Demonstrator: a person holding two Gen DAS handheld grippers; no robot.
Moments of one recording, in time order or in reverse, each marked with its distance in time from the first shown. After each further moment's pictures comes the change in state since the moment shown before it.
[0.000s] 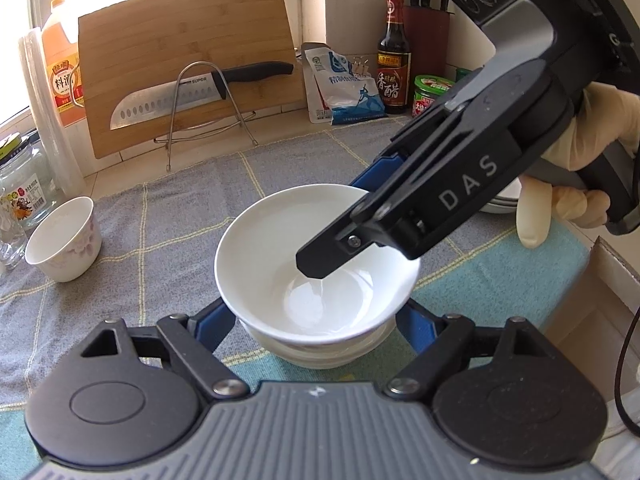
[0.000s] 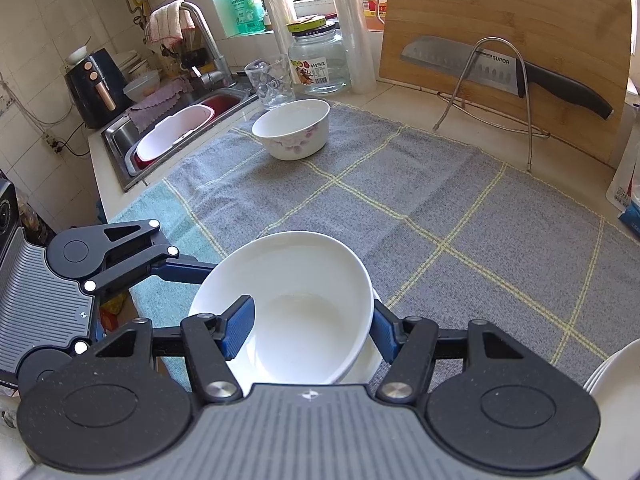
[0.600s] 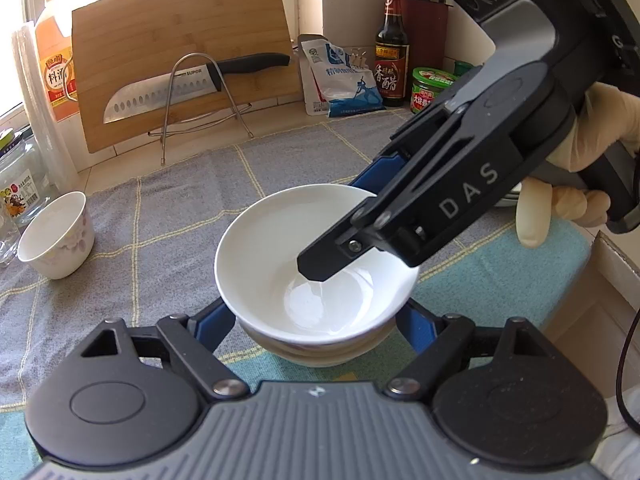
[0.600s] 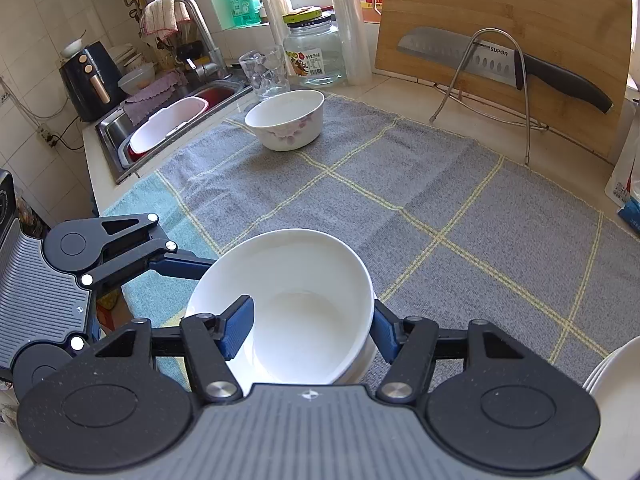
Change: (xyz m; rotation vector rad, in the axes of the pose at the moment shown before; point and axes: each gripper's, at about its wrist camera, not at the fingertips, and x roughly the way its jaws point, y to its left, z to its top) left arm 0.007 0.001 -0.001 0.006 0.014 -0.012; right arm 0.007 -0.004 -0.002 -0.002 0.015 -0.010
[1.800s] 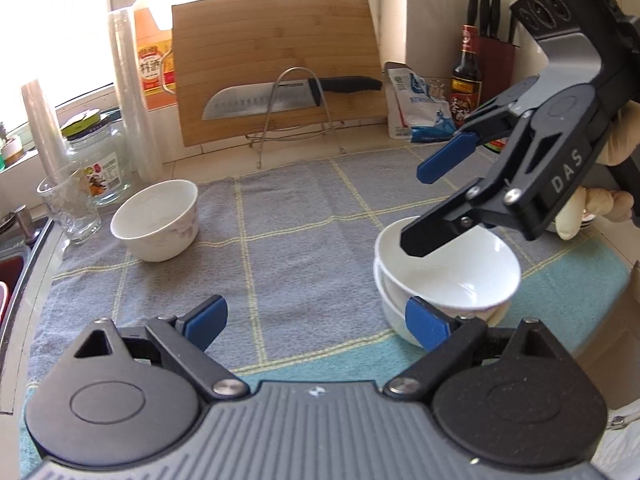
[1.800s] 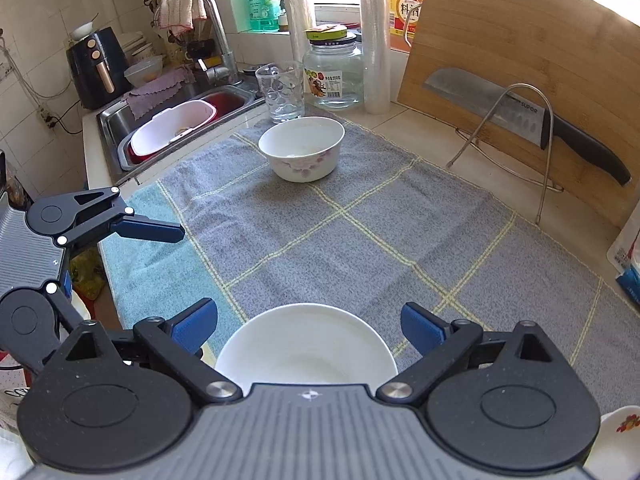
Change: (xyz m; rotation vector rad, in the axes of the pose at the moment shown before) left arm -0.035 0.073 -0.024 -0.106 -0.069 0.131; right arm 0.016 0.031 0.045 -0.115 -0.010 -0.048
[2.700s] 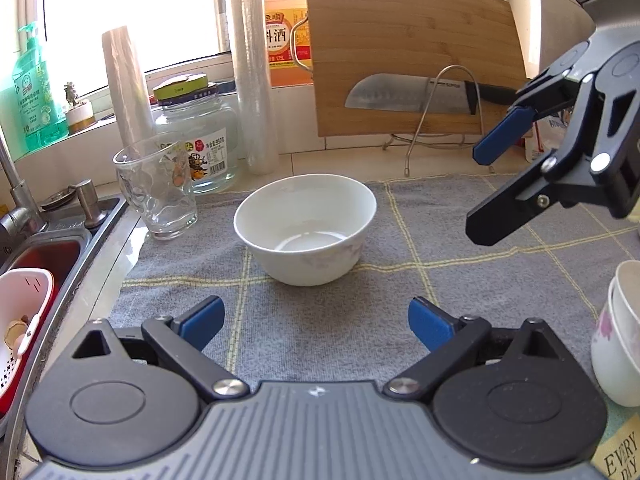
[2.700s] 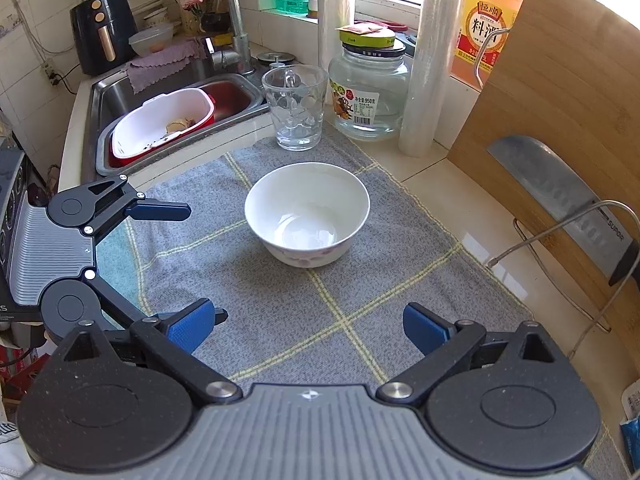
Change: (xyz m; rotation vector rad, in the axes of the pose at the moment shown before) left arm 0.072 0.115 0.002 -0.120 -0.041 0.193; right arm 0.102 -0.004 0.114 -0.133 0.080 0.009
